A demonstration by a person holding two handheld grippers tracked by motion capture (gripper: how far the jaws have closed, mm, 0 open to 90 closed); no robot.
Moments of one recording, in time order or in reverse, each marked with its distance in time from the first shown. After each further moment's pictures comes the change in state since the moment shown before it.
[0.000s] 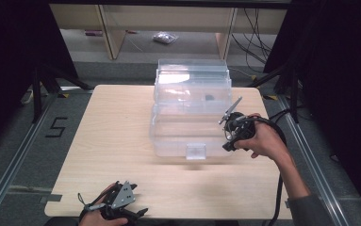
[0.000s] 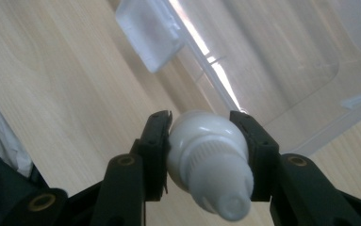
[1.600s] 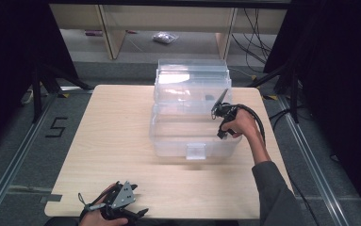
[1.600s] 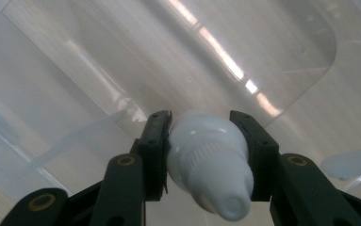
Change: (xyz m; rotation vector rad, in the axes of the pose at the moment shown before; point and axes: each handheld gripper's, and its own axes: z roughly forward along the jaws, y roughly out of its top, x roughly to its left) left arm -0.001 -0.001 0.002 0.001 -0.021 -0.027; right arm -0.080 0.039 0.096 0.201 0.002 0.242
